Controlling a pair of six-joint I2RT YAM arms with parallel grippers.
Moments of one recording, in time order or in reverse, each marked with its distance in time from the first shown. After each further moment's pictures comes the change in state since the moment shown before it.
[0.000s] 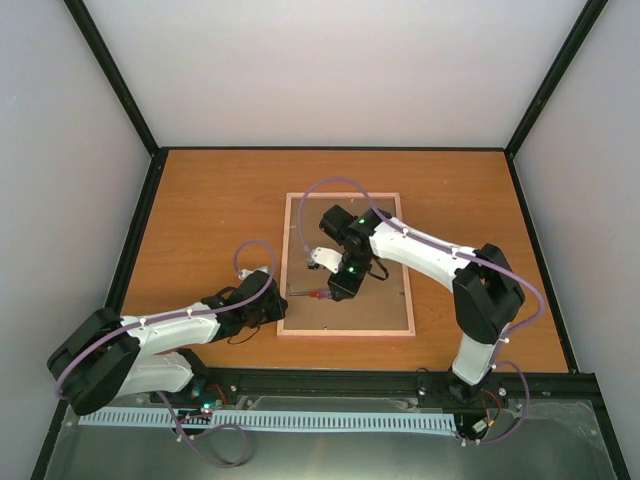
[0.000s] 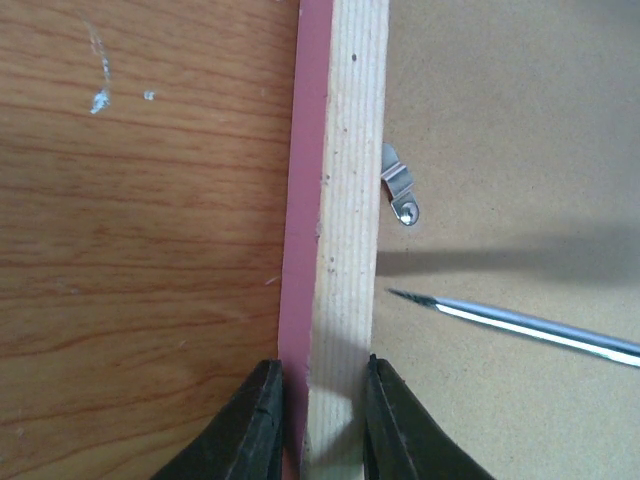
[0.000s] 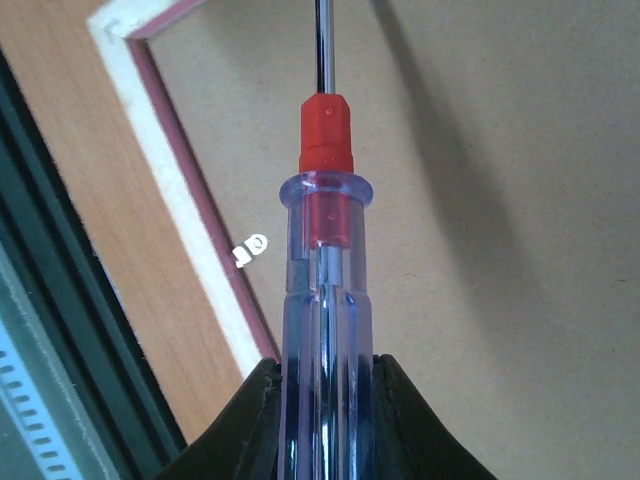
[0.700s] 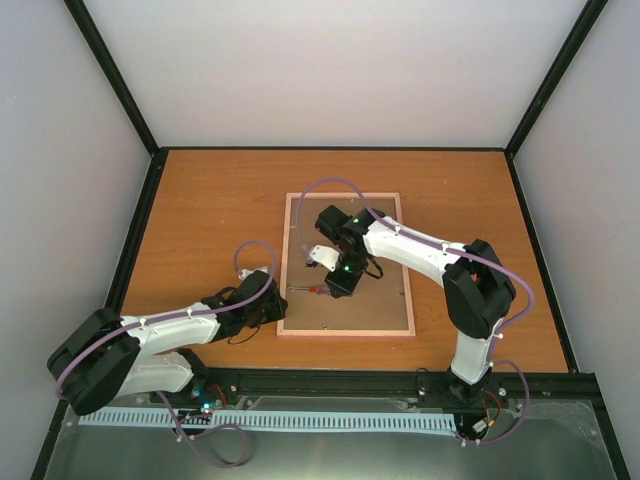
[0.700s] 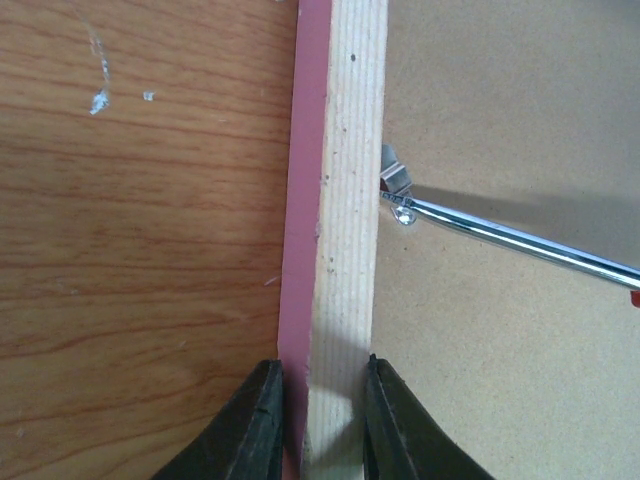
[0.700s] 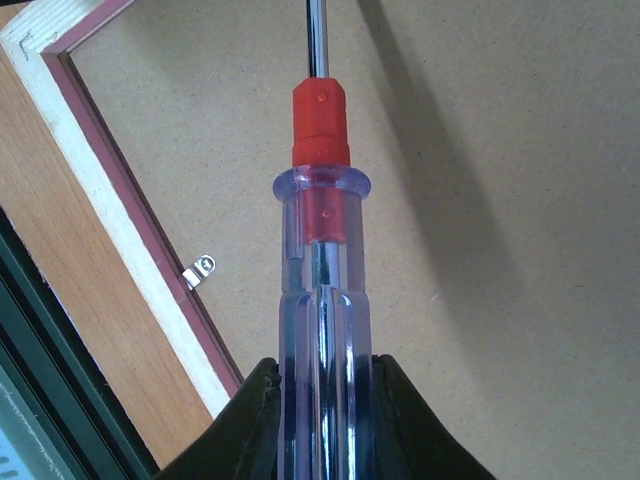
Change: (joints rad) left arm 0.000 0.000 0.000 0.000 0.000 0.003; right arm 0.000 0.068 0.024 0.025 0.077 0.048
